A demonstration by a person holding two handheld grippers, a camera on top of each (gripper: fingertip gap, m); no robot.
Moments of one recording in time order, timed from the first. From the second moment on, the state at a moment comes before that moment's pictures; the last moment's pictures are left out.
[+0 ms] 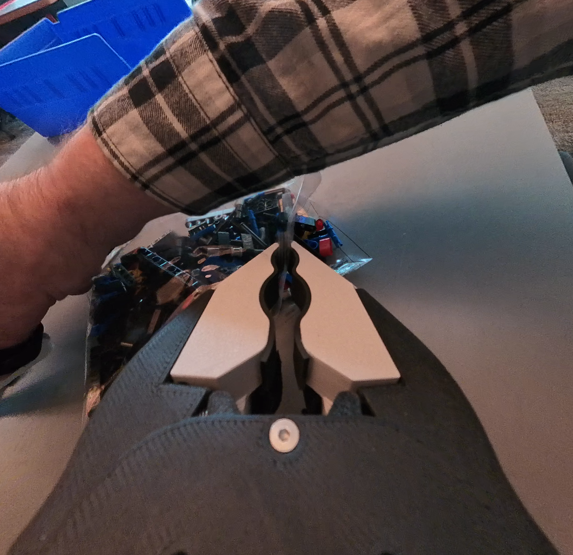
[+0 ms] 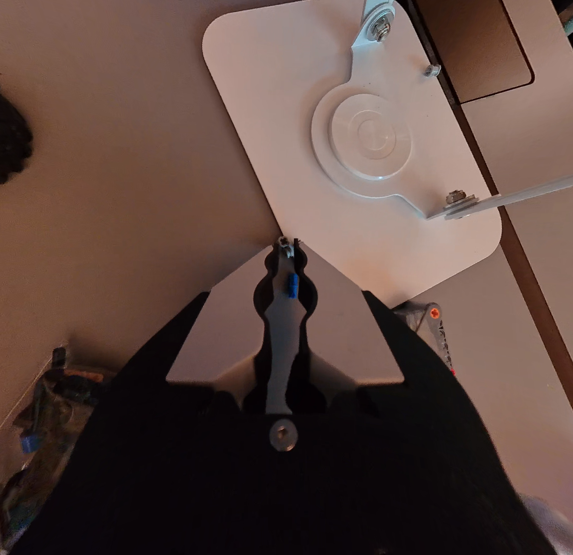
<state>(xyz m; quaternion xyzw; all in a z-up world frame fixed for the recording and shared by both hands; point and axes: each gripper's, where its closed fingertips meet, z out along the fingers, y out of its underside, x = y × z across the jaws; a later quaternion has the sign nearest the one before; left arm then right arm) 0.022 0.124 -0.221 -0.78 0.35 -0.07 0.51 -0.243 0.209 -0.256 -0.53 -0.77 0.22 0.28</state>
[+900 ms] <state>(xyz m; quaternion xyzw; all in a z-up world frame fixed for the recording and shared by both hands) 0.021 0.126 -0.220 -0.78 0.35 -0.08 0.52 -0.236 0.196 -0.254 -0.54 -0.78 0.22 0.24</state>
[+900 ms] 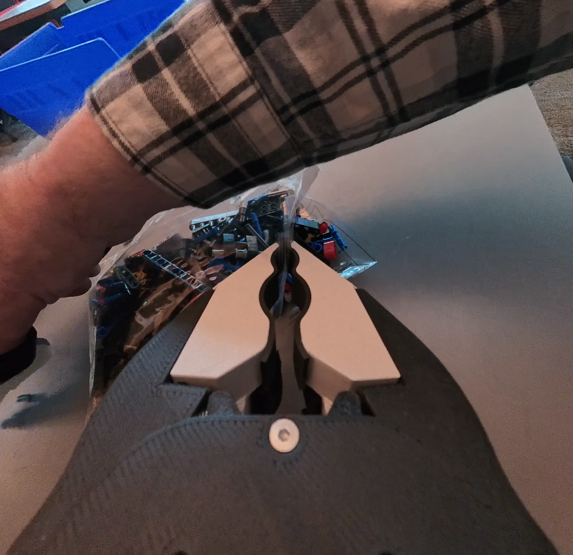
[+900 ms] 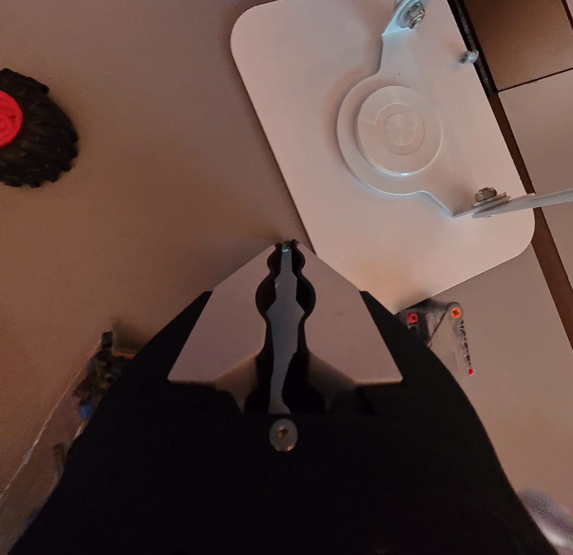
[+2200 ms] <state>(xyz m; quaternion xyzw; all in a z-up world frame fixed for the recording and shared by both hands) 0.004 0.133 -0.200 -0.78 0.26 -0.14 0.55 -0.071 0.282 -0.225 -0.63 -0.71 0.17 0.25</state>
